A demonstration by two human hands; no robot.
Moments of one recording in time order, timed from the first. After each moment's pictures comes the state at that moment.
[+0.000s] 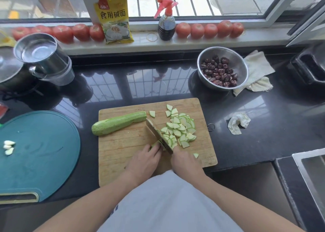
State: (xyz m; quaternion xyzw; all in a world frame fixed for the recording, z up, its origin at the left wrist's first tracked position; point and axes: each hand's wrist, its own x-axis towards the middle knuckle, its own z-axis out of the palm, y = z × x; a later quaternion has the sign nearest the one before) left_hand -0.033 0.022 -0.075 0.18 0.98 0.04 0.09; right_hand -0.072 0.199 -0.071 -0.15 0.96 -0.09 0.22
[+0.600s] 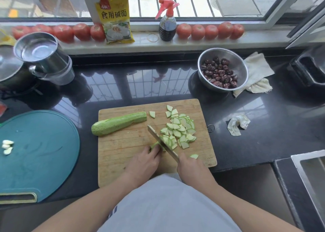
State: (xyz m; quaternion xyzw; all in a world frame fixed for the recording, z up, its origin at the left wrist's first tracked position) left_hand -0.028 0.022 -0.079 0.19 0.98 0.03 0.07; right_hand -0.061 0.219 -0.043 -0.23 0.96 0.00 0.18
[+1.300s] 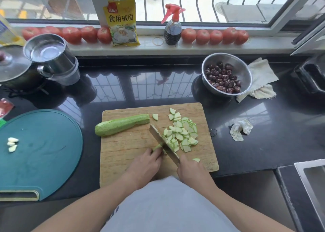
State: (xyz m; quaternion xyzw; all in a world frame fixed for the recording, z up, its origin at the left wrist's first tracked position) left_hand -0.030 0.019 -0.074 0.20 0.98 0.02 0.08; right_hand -0.066 0.213 -0.053 -0.18 0.96 -0.07 0.22
